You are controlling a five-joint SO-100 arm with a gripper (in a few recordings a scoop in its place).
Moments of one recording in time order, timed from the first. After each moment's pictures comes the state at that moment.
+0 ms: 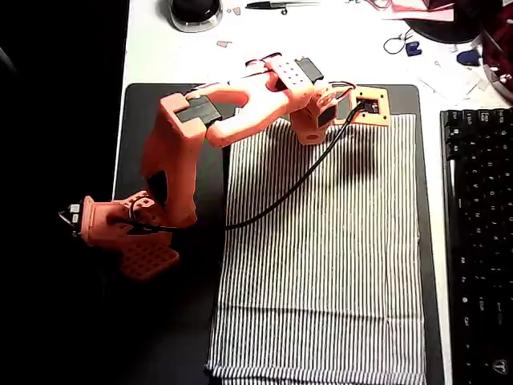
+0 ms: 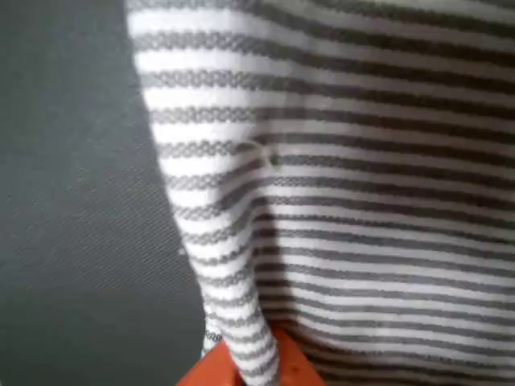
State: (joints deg) arm -33.1 69.5 90.4 59.9 -59.3
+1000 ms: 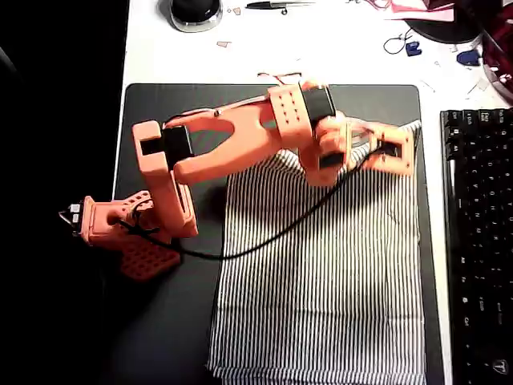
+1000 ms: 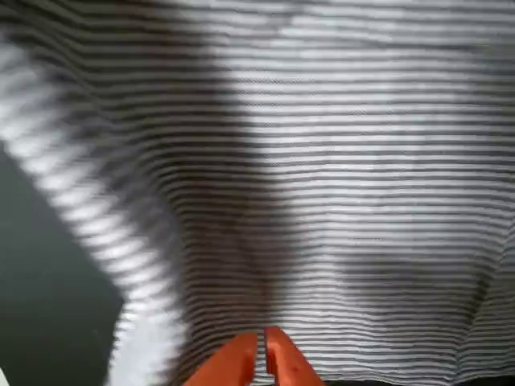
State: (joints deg) arm -9.8 89.3 83.5 87.3 -76.5
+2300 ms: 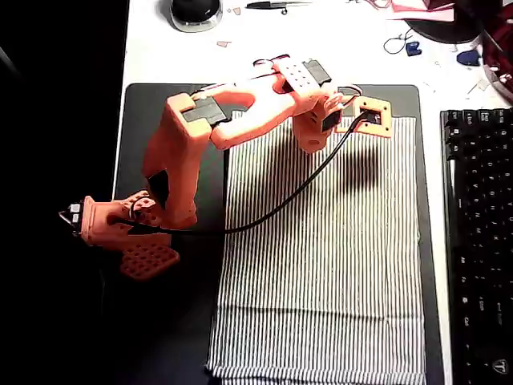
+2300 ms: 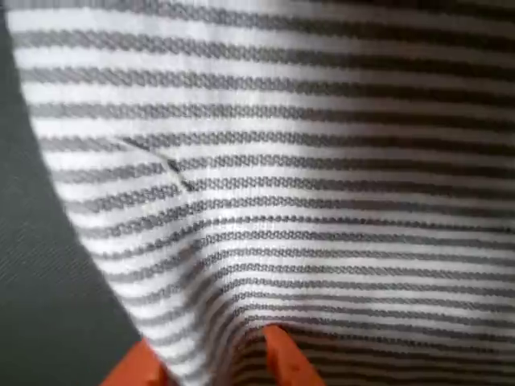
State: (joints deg) arm -31.8 67.7 86.8 64.7 -58.4
